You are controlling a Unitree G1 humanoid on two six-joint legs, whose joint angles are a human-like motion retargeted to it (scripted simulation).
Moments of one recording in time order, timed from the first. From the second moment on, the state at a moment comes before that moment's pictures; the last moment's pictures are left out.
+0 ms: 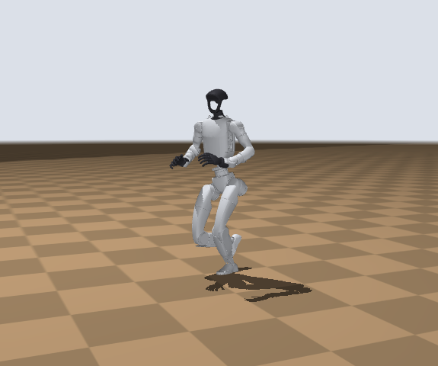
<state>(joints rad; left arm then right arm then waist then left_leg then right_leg) 0.03 0.58 -0.40 0.06 0.40 -0.37 0.51 0.12 -0.47 0.41 0.06 -0.34 -0.36 -0.44 -0.07 -0.22 -0.16 -0.68 -0.30 0.23 1.02 -0.67 0.25 -0.50 -0.33 -0.02 1.64 -0.39 0.15</state>
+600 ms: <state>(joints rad) 0.13 0.58 -0.33 0.03 0.30 -0.34 0.43 -0.15 -0.49 0.32 -0.04 -0.27 -0.34 -0.58 0.09 -0.15 -0.09 -0.79 0.04 0.23 1.30 -0.63 0.20 -0.46 0.02 0.01 1.08 -0.67 0.05</state>
